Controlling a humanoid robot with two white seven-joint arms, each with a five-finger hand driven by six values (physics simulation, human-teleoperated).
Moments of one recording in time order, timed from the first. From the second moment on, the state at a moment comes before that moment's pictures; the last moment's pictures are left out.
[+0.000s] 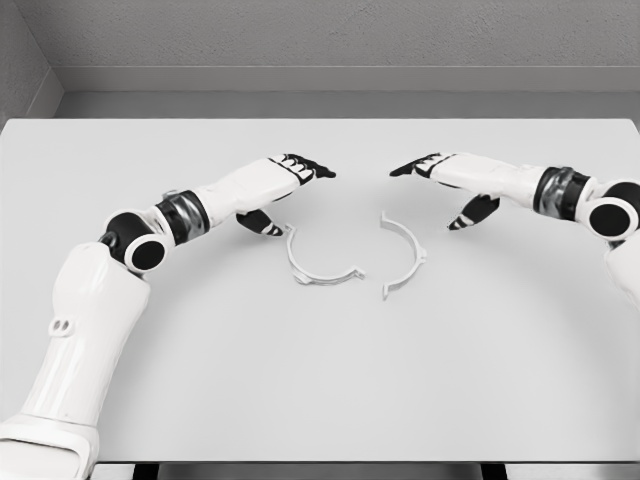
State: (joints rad) left arm -0.52 0.12 -0.21 -1.20 -0.88 -0.61 -0.51; right arm -0.66 -0.55 0.45 -1.10 0.37 -0.61 0.61
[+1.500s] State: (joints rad) left arm -0.44 0.28 -0.06 -1.34 -0.68 -0.61 -0.51; right arm -0.66 -0.79 0.55 -1.46 0.09 -0.59 0.61
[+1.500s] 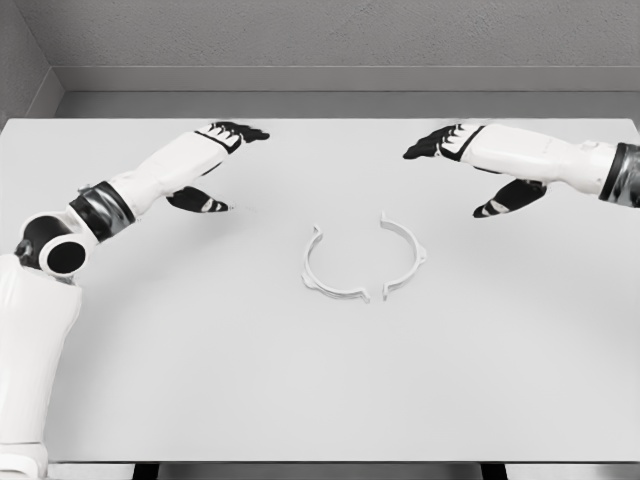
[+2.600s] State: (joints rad) left arm -0.29 0.45 0.01 -1.34 -0.59 -0.61 -0.51; right arm -0.70 -0.56 0.65 -1.09 0.22 -0.61 0.61
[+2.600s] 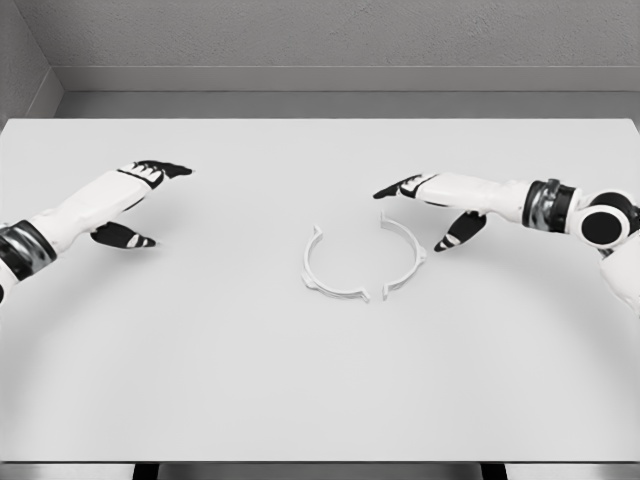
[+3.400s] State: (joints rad) left arm -0.28 0.48 0.05 -1.33 -0.58 -0.61 -0.51; right arm -0.71 -0.53 0.65 -1.07 0.23 -0.61 0.61
